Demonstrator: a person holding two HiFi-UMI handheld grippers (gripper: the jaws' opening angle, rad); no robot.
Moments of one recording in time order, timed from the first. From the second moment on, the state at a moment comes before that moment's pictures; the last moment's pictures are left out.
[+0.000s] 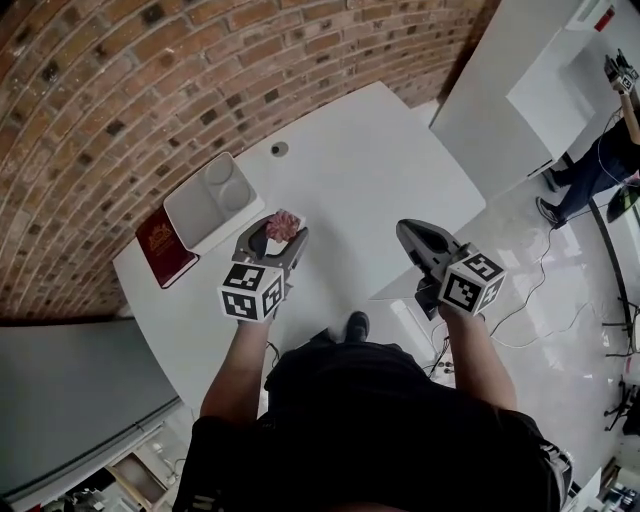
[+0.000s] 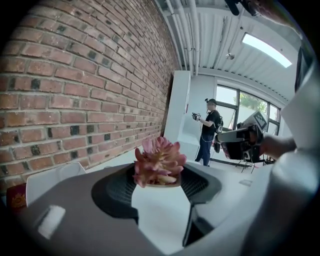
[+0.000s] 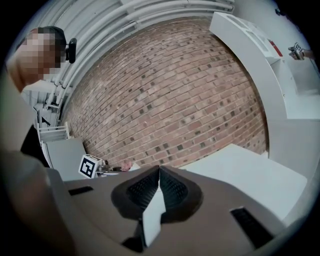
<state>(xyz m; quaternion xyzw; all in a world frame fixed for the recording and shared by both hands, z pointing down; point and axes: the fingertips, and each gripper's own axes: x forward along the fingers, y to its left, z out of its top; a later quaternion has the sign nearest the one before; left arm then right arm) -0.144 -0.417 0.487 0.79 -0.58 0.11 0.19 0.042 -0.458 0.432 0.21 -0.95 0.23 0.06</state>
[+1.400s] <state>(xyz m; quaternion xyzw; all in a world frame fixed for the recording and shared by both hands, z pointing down) -0.131 -0.484 0.711 0.80 -0.49 0.22 0.27 0.016 -0.459 0.561 0.24 -0.91 0.31 0.14</state>
